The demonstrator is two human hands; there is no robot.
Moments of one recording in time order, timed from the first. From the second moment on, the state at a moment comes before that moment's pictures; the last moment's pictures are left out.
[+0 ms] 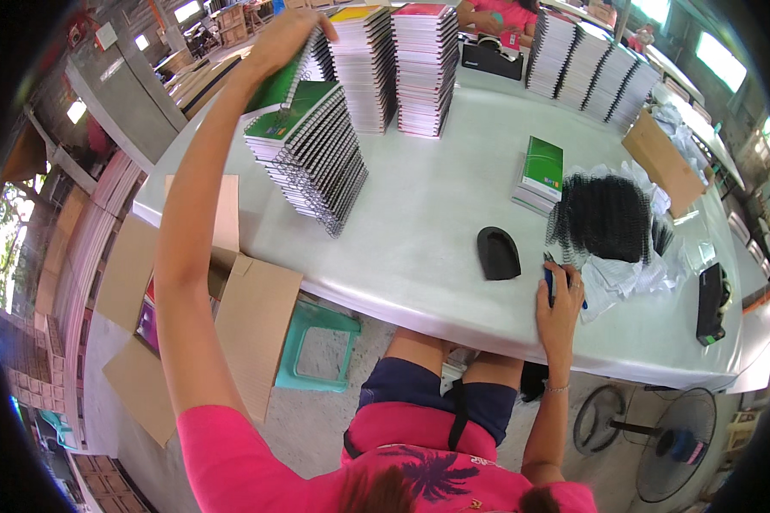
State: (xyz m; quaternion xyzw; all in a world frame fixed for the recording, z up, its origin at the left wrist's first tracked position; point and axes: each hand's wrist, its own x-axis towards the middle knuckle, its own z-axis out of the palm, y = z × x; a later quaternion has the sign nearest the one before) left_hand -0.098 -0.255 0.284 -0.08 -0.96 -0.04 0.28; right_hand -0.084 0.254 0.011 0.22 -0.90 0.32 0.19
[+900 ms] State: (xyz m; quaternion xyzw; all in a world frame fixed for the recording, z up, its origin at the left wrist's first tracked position) left_hand -0.063 -0.232 0.230 0.06 -0.99 -0.07 0.05; right_hand -0.087 0.258 0.009 0.23 -0.89 0.32 0.22
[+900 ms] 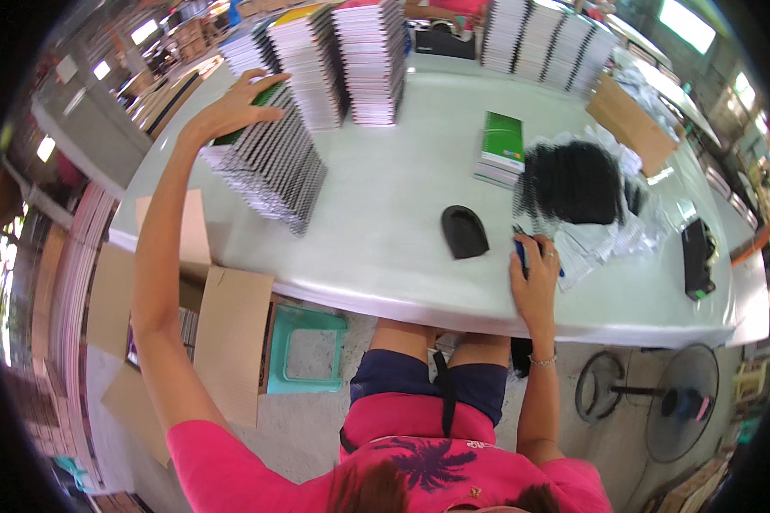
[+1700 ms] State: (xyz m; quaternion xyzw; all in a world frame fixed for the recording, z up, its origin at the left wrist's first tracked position) left_hand -0.062 -0.155 0.274 -0.05 -0.99 -0.01 0.12; right_hand -0.125 0.244 0.038 0.27 -0.83 0.39 0.29
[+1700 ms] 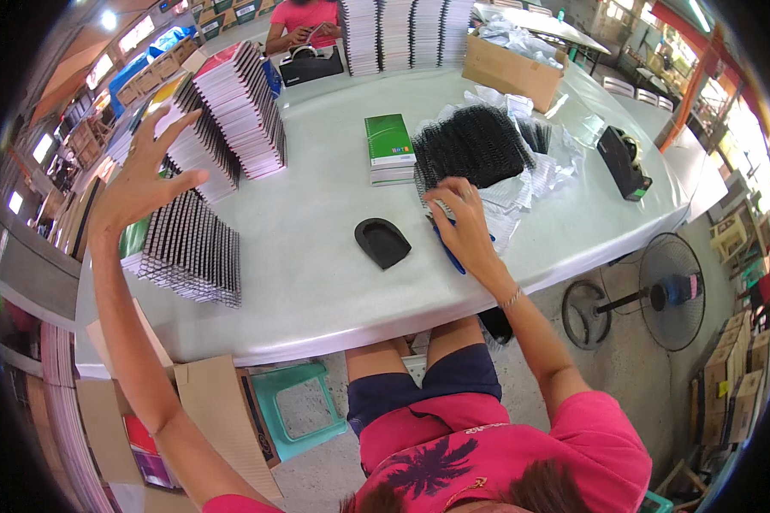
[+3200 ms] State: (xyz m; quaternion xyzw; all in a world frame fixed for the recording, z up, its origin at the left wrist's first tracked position) left_hand -0.057 0.025 0.059 -0.07 -0.88 -0.43 0.21; right_hand -0.221 0.203 0.037 0.37 -0.84 0.24 0.31
